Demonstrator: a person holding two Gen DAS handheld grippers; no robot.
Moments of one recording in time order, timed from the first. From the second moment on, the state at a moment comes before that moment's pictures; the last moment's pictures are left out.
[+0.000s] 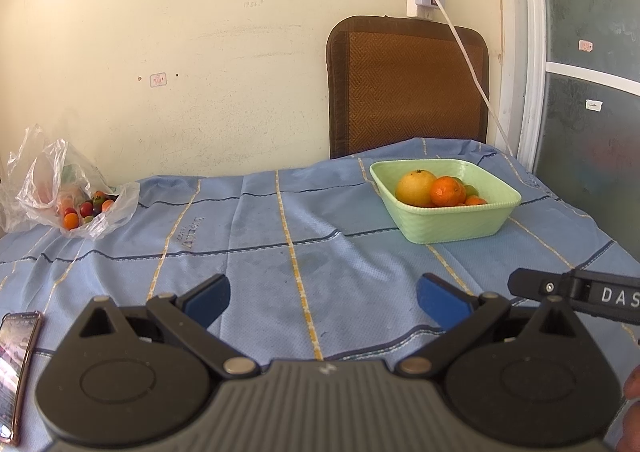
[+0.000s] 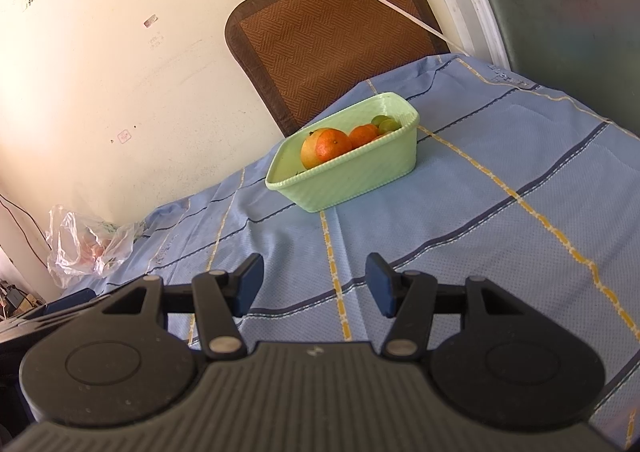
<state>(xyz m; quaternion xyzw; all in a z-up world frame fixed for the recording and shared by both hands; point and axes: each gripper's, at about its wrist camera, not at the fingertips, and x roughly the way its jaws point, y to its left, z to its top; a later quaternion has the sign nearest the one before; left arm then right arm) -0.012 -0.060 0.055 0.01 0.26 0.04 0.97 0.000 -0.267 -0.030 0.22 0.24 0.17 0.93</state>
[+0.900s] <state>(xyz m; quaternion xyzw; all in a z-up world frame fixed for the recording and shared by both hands) -0.018 -0.064 0.058 0.01 0.23 0.04 0.97 0.000 -0.265 -0.031 0.22 0.24 0.17 0.93</state>
